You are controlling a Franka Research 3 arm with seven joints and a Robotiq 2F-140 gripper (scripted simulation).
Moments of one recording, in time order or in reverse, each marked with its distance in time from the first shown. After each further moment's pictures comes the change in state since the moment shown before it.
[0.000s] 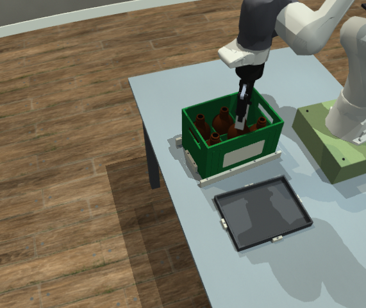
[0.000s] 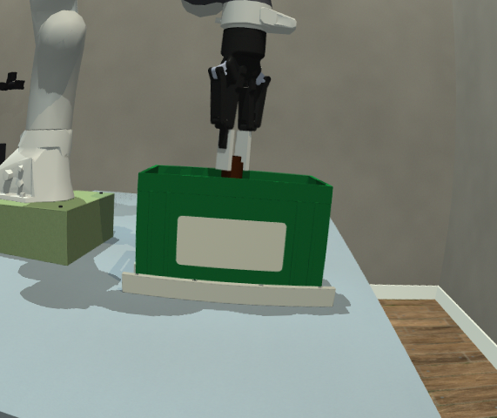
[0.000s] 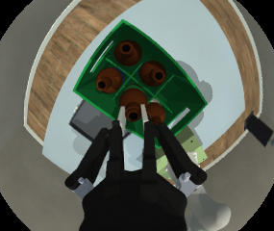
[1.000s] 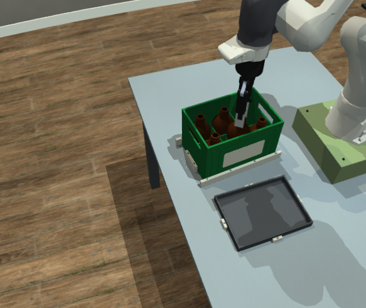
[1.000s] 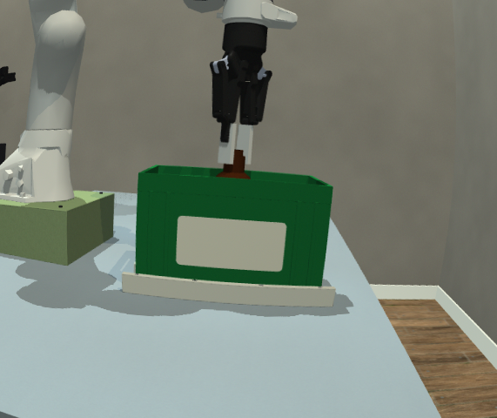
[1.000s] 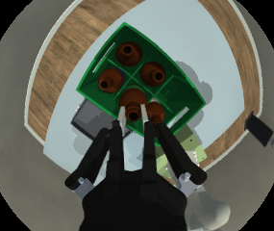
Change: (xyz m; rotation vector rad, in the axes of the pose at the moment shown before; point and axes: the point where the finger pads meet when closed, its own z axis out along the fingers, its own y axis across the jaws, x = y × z) arm 0.002 -0.002 -0.010 0.004 0.003 0.000
